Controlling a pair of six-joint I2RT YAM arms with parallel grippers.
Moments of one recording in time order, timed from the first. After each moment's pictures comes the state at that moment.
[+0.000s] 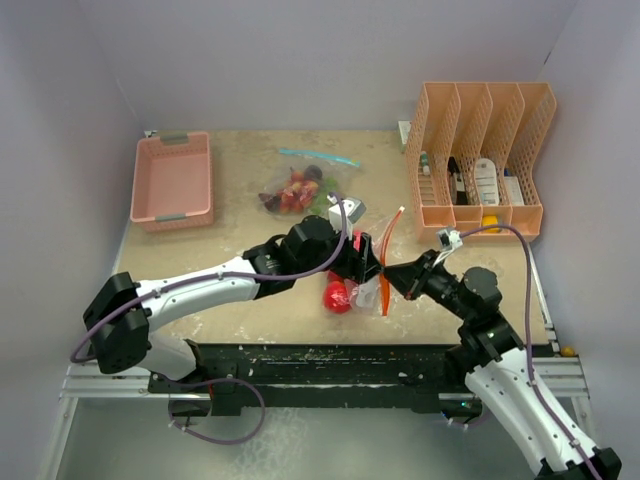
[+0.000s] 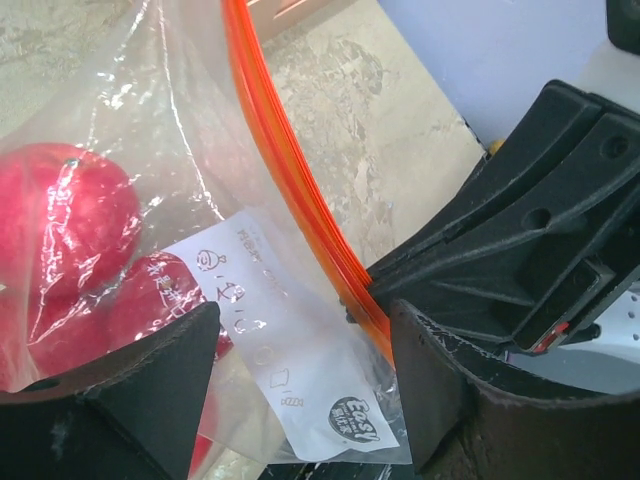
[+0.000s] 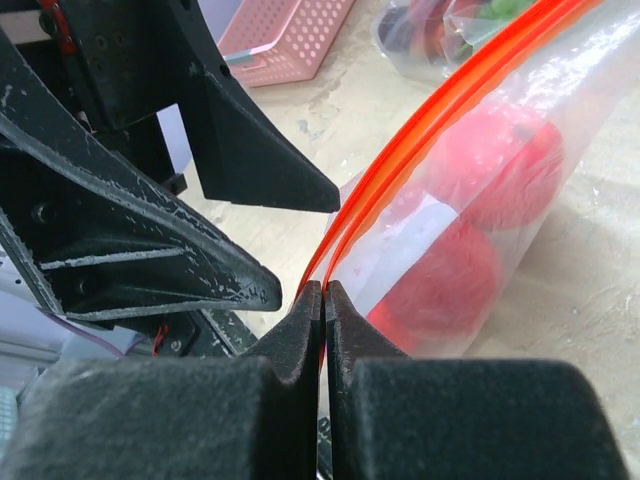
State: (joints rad) left arm -1.02 1.43 1.03 0.03 0.06 -0.56; right arm 0.41 0.41 0.32 -0.01 -0.40 0.61
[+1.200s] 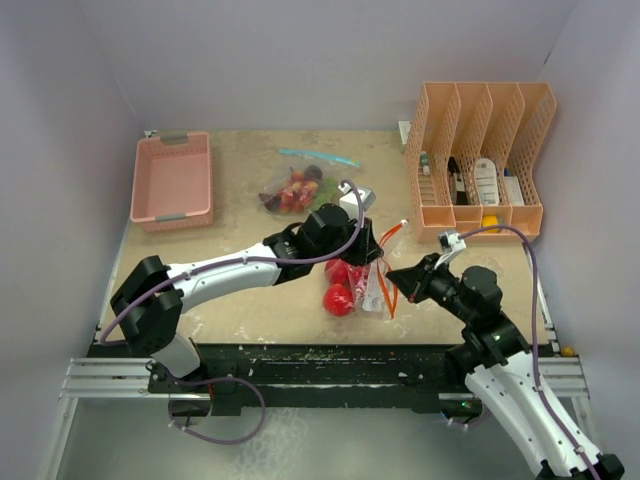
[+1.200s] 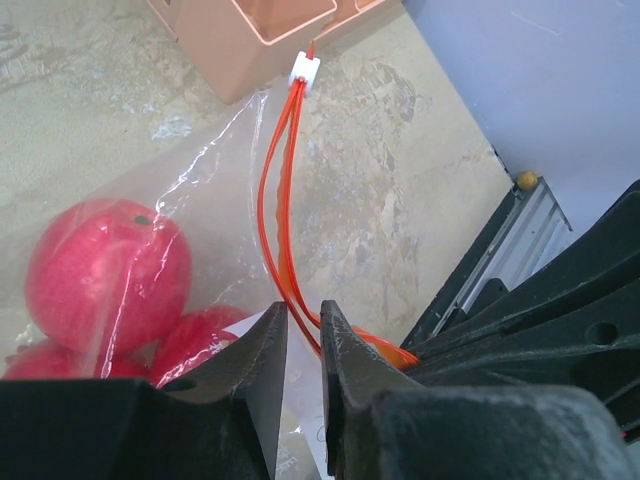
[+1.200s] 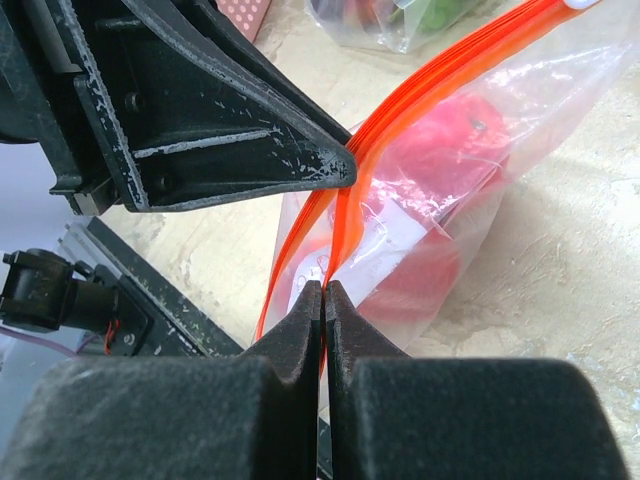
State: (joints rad) left arm -0.98 1.60 1.15 0.04 0.06 -0.57; right arm 0.41 0.37 0.37 -0.24 -0.31 0.53
